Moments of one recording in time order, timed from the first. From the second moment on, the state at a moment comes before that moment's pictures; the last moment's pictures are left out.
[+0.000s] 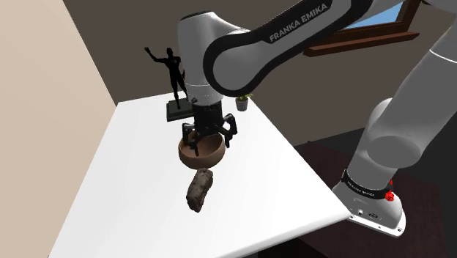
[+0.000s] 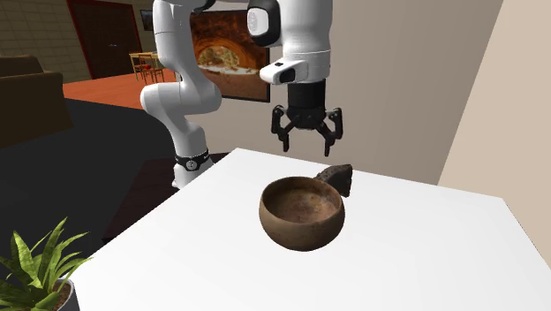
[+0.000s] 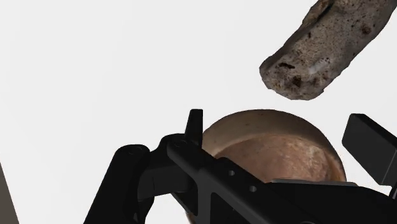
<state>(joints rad) 0.03 -0.21 0.58 -2.23 0.20 2.06 1.05</state>
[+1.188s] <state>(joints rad) 0.03 0.02 0.64 -2.17 0.09 2.22 1.26</state>
